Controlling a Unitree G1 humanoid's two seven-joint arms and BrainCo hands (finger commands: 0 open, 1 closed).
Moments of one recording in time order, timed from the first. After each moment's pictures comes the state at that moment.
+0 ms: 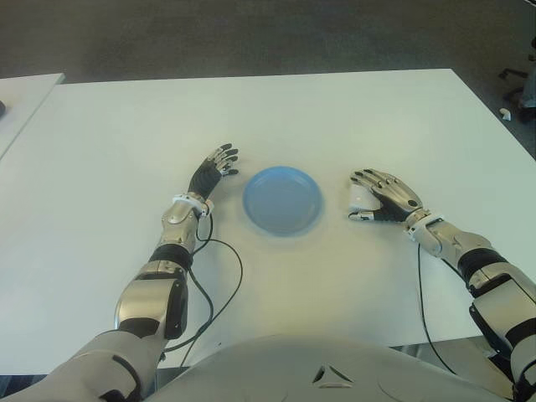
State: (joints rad) left arm -0.45 0.16 0.15 1.08 -0.14 -0.45 -0.43; right arm -0.48 -0.67 0.63 1.08 -0.89 -0.62 -0.59
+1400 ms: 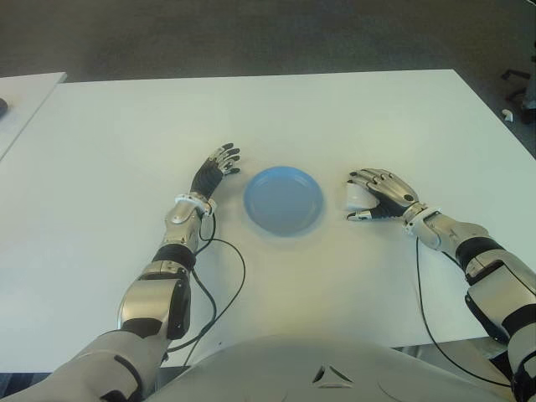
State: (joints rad) left arm -0.45 0.14 0.15 1.07 -0.14 -0.45 -0.42; right arm -0.58 -0.67 0.73 1.15 -0.90 -0.68 -0.64
